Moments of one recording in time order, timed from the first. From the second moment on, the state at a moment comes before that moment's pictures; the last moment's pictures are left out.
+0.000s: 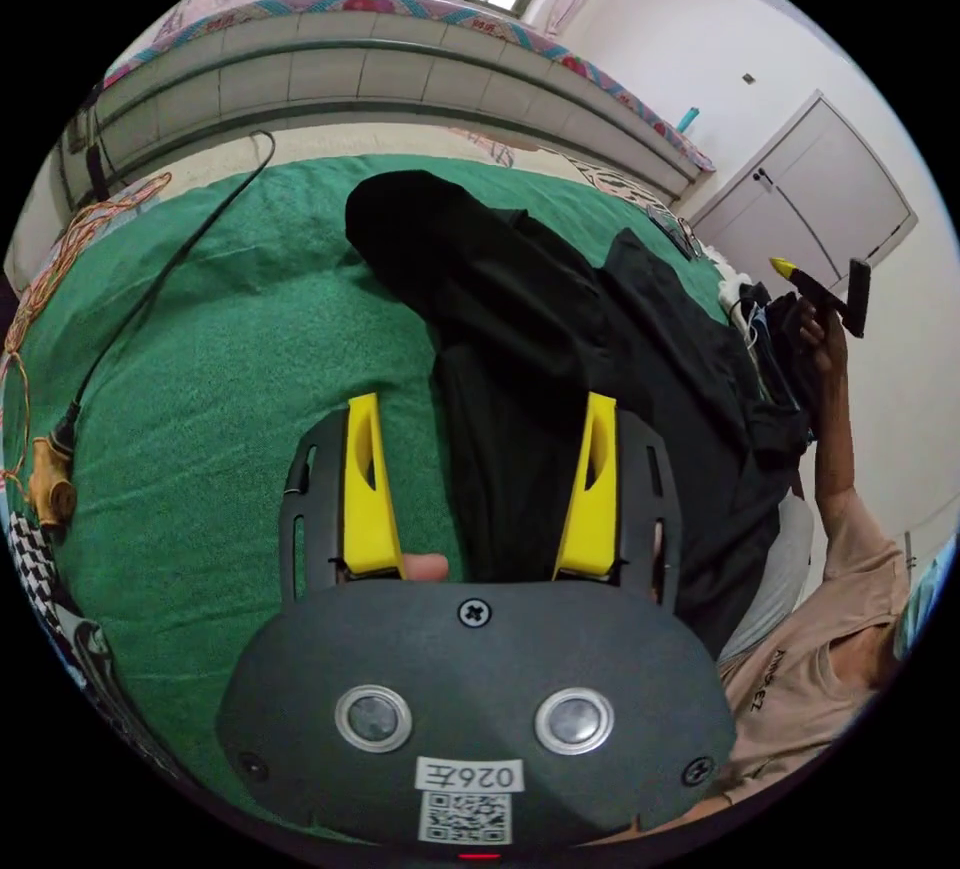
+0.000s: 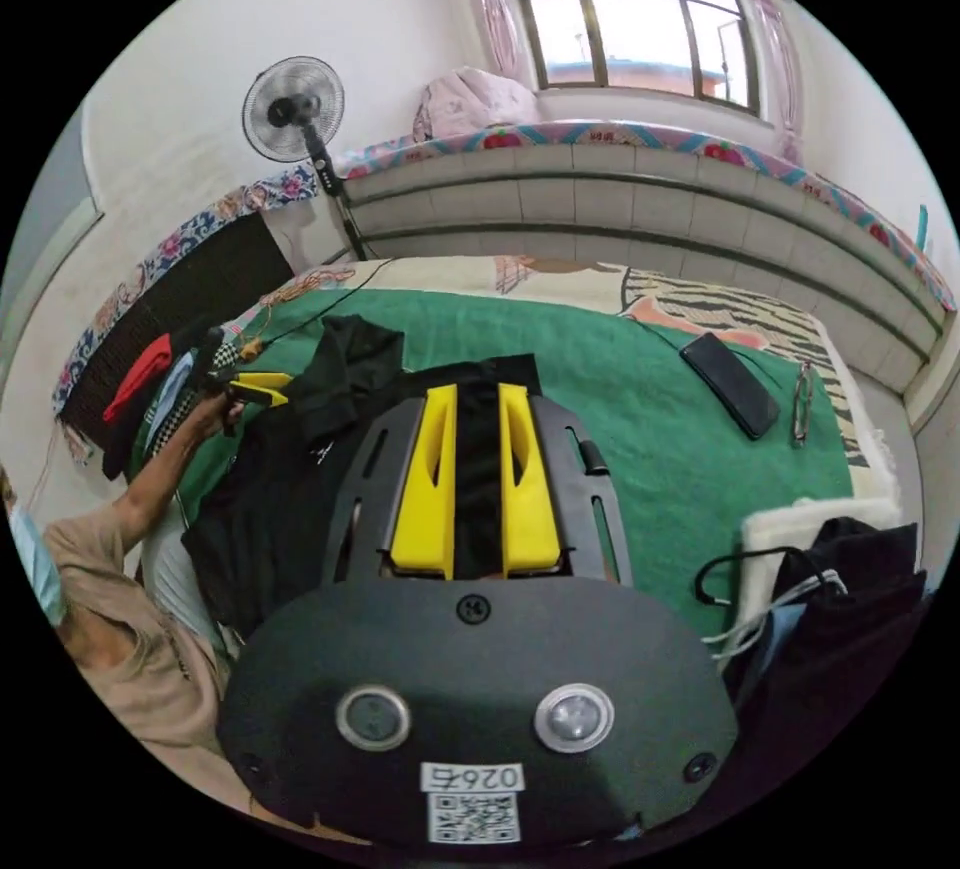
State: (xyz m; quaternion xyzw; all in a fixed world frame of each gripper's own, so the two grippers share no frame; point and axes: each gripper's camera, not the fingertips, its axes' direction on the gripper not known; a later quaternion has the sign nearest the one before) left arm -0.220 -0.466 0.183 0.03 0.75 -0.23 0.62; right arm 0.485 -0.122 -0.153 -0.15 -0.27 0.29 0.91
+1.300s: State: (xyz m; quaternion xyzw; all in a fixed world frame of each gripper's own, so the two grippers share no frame) left arm -0.277 -0.290 0.189 0.06 0.77 -0.21 0.60; right arm 0.572 0.094 -0.233 -0.26 -0.28 0.44 0.81
